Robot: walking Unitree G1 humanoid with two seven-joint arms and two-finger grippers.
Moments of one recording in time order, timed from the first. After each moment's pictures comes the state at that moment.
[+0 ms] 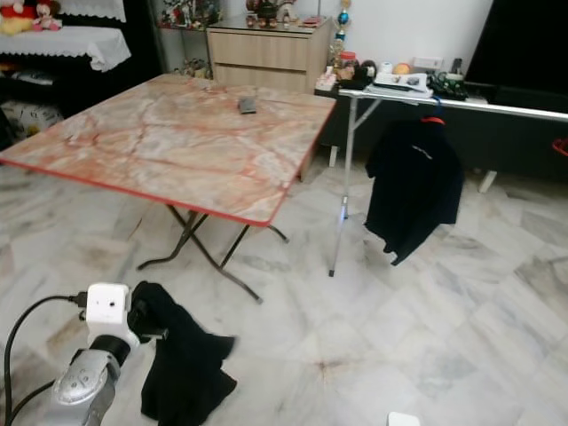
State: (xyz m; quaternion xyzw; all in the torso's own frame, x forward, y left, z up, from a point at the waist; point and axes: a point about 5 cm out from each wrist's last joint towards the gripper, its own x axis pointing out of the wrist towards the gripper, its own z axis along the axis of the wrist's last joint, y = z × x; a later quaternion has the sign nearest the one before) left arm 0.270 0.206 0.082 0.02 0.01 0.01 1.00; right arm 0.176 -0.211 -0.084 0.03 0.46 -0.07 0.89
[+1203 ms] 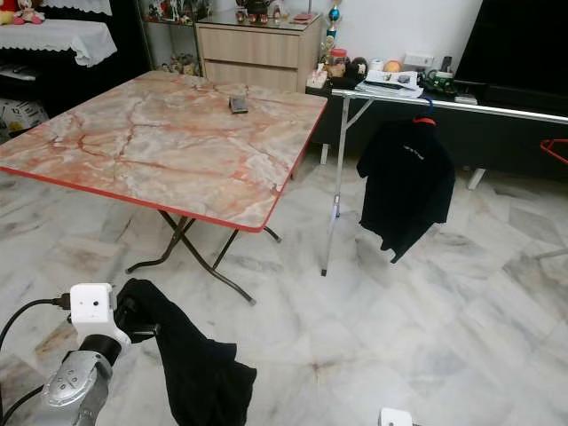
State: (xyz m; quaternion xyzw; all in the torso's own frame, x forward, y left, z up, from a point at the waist) left arm 0.270 0.207 0.090 -0.03 -0.01 0.02 1.00; right arm 0.174 -0.211 -0.084 0.03 0.46 -0.07 0.89
